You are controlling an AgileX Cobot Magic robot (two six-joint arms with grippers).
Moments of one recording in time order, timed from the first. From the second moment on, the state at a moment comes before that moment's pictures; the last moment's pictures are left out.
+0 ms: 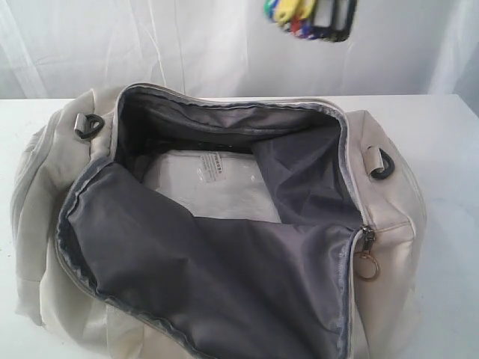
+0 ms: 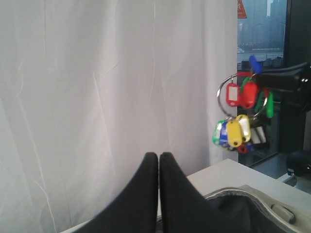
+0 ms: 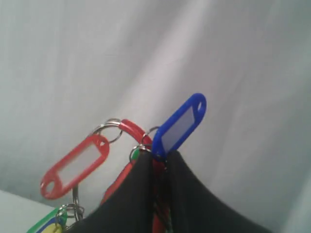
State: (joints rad) left arm 0.09 0.52 -0.76 1.68 -0.72 -1.80; right arm 0.75 1.16 -1.06 1.31 -0.45 -1.57
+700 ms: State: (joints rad) left arm 0.09 0.52 -0.76 1.68 -0.73 -1.80; right arm 0.51 1.22 -0.80 1.75 -0.84 -2.06
